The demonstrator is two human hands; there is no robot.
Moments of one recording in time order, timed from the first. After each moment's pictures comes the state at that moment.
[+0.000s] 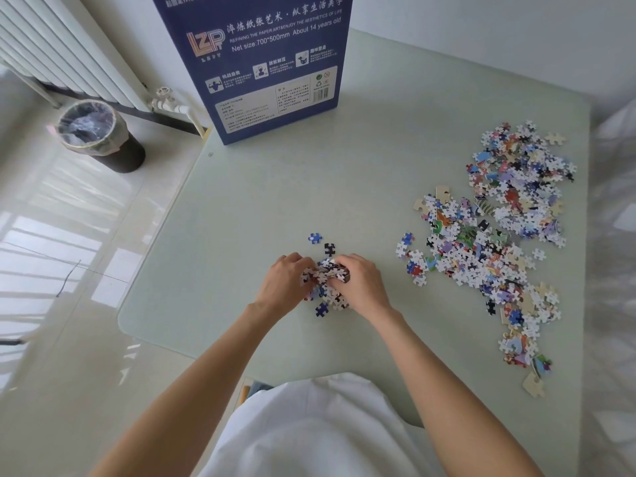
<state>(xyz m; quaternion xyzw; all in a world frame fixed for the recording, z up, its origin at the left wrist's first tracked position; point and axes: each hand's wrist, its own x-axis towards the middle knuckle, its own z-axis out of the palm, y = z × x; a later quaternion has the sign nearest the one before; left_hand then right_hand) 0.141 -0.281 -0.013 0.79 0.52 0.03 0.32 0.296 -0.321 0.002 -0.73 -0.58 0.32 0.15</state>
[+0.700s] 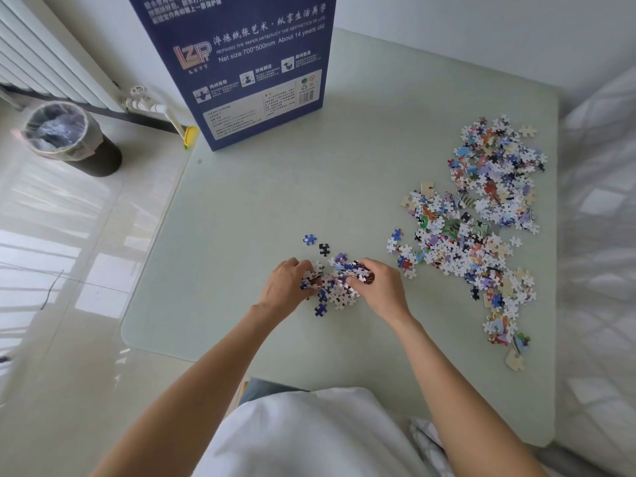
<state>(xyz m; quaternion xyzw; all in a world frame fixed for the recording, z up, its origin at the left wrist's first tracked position) 0.140 -0.277 -0.008 0.79 0.50 -0.04 0.36 0.316 -0.342 0.033 -0.79 -0.45 0.36 0.19</state>
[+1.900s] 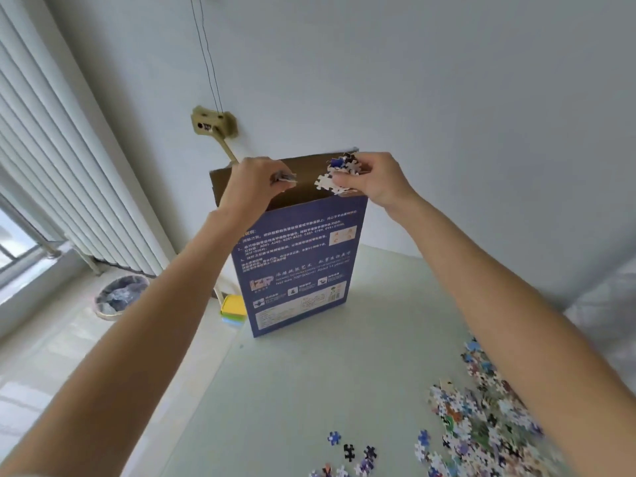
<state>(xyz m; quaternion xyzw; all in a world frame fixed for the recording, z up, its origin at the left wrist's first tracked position) 0.126 0.034 0.328 0.83 0.45 0.33 0.06 0.332 -0.015 0.349 -0.60 -0.62 0.27 0.43</state>
